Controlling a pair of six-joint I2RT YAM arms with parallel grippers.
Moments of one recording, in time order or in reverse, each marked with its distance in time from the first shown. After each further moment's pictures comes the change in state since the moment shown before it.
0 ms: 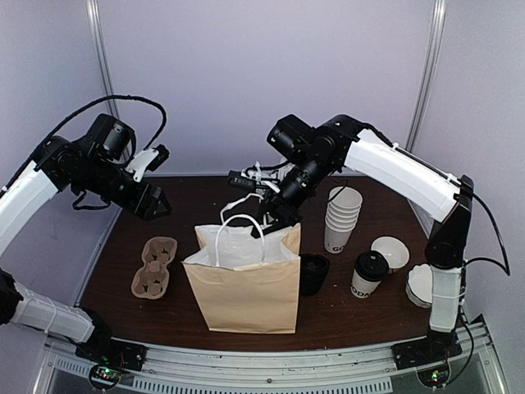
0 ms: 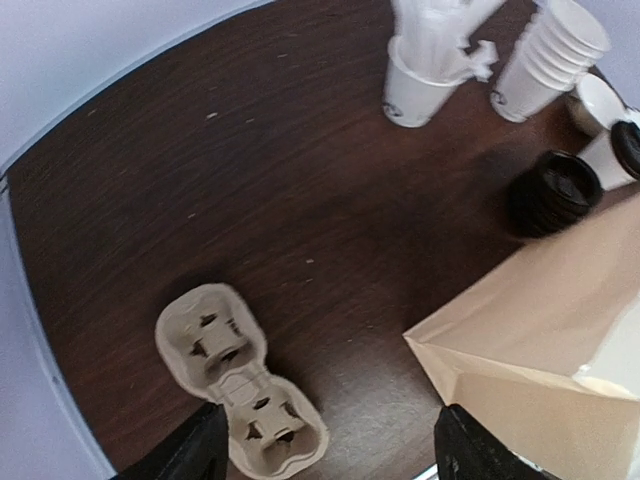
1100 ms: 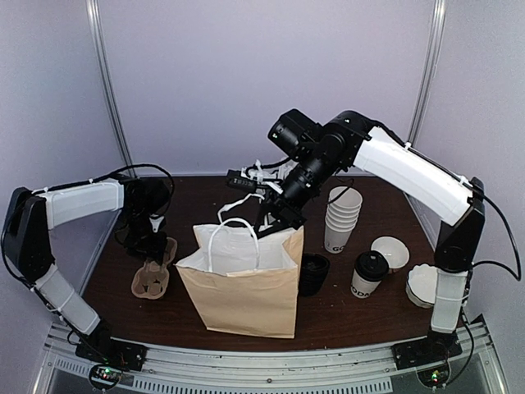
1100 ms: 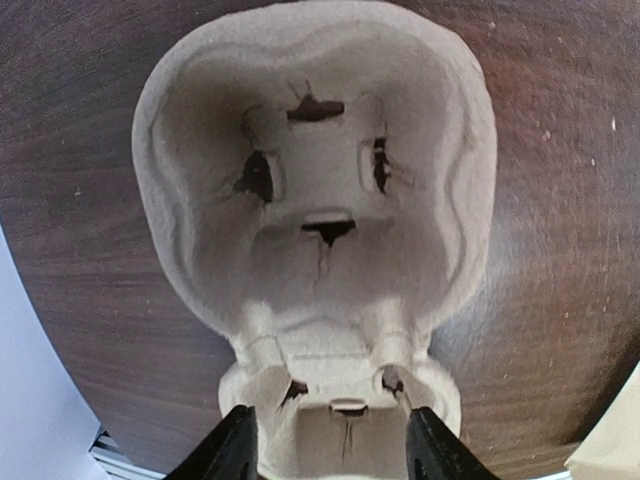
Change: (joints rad) left arm 0.196 0.355 -0.335 0.047 -0.186 -0.289; right arm 0.043 -0.050 -0.005 -0.006 0.037 -0.008
